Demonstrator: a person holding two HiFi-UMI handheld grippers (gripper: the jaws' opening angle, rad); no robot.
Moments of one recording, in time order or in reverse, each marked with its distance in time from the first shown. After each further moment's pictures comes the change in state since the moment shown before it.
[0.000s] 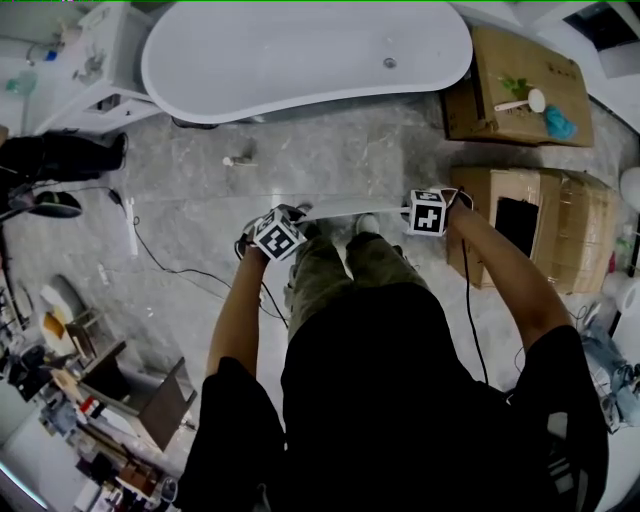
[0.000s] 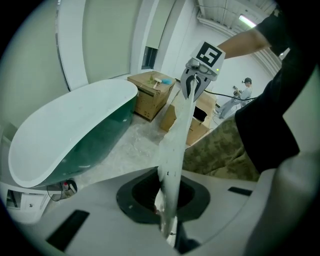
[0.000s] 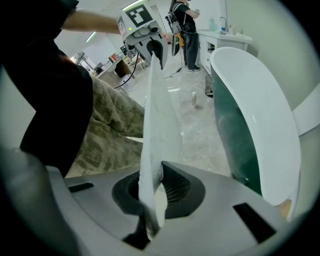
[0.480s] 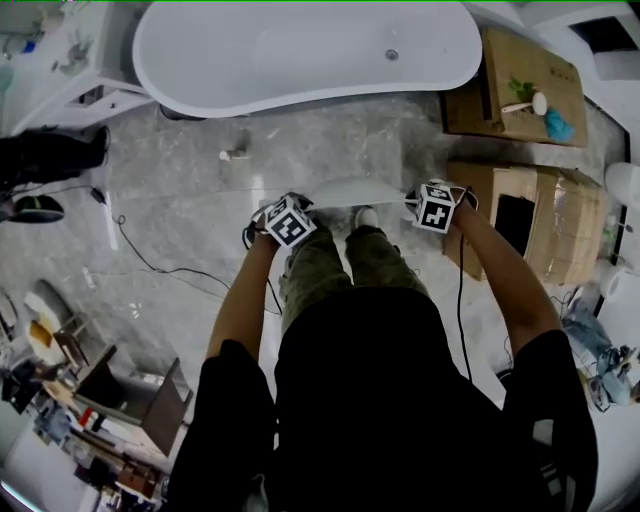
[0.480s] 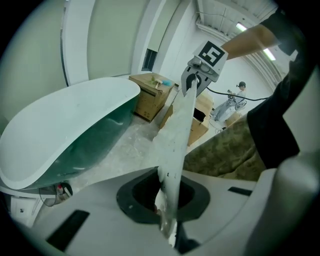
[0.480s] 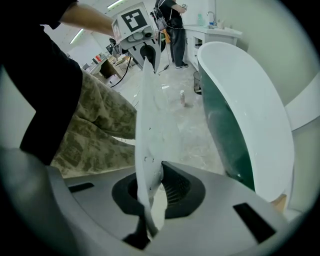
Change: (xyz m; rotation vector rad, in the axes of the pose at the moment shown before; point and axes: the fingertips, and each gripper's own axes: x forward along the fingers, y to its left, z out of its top) left arm 0.023 0.067 -0.026 0.009 -0.053 -0.073; right arm 0.020 -0.052 0.046 0.102 0.038 -0.077
